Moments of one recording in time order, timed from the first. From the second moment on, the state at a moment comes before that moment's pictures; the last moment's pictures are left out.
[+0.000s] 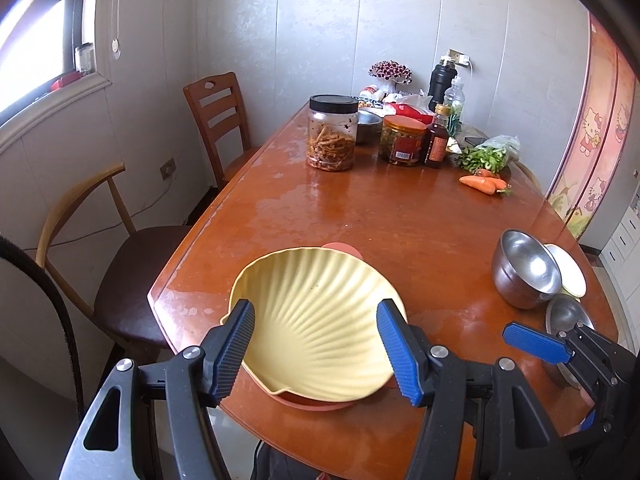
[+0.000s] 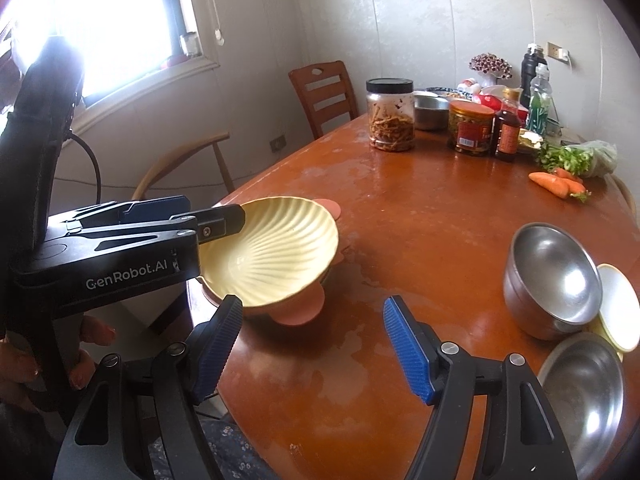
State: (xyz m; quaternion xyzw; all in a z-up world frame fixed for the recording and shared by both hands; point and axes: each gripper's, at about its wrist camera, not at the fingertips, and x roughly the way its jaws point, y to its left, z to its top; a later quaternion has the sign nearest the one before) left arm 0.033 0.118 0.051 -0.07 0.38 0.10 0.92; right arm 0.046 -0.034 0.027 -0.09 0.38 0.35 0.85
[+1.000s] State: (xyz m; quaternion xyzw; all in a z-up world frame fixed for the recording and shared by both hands) left arm 0.032 0.037 0.071 -0.04 0.36 0.07 0.93; right arm 0.036 -0.120 0.062 -0.05 0.34 0.32 0.88
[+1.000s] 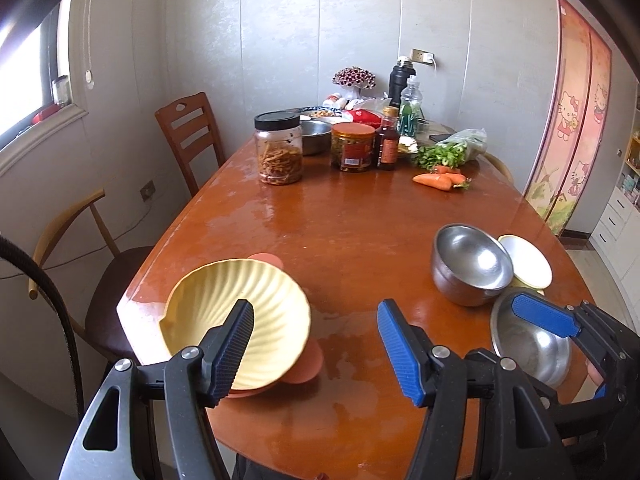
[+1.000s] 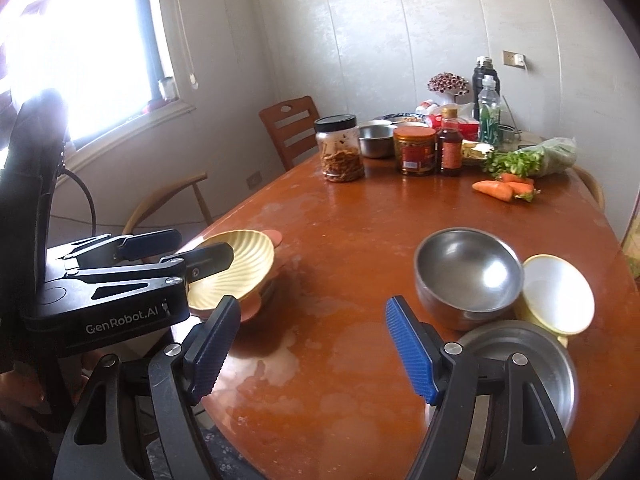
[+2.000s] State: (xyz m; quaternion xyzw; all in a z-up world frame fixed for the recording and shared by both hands) left arm 0.062 -0.042 0.052 -0.01 0.39 0.00 0.92; right arm 0.047 -0.214 0.064 -0.03 0.34 0.25 0.91
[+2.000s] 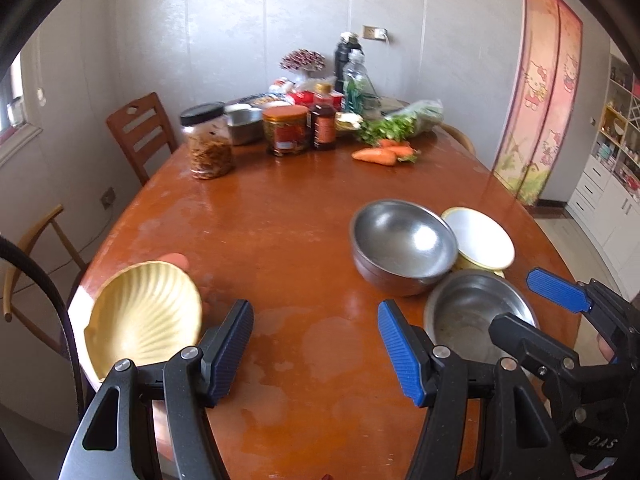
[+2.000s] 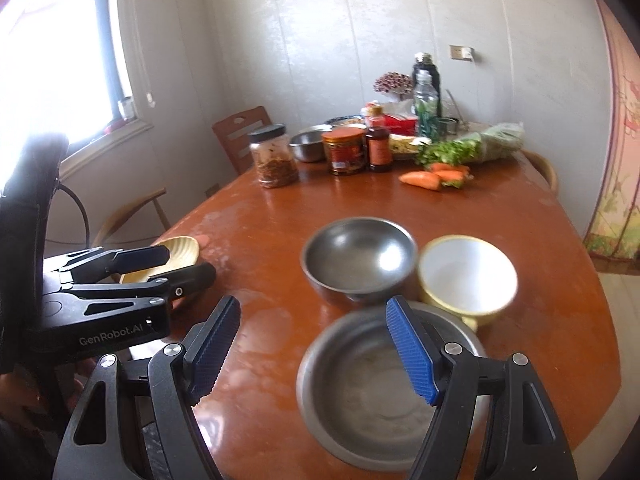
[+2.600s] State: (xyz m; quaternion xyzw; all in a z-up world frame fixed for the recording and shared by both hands) left arm 0.095 -0.107 -0.001 -0.02 0.47 -0.08 0.88; right arm 0.063 -0.292 0.007 -0.01 0.41 0.17 0.89
